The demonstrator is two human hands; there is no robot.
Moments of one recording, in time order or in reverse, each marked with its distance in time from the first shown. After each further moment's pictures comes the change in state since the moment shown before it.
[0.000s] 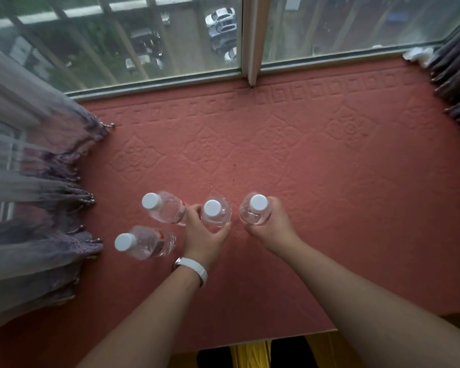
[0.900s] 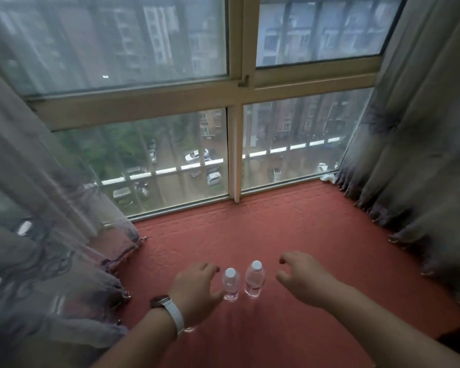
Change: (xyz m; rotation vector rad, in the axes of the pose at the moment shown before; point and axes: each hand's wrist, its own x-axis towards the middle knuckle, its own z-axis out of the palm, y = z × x) left_hand -0.091 0.159 -0.207 0.852 -0.291 0.669; right_hand -0.206 -0.164 -0.114 -0.721 0.120 -0.203
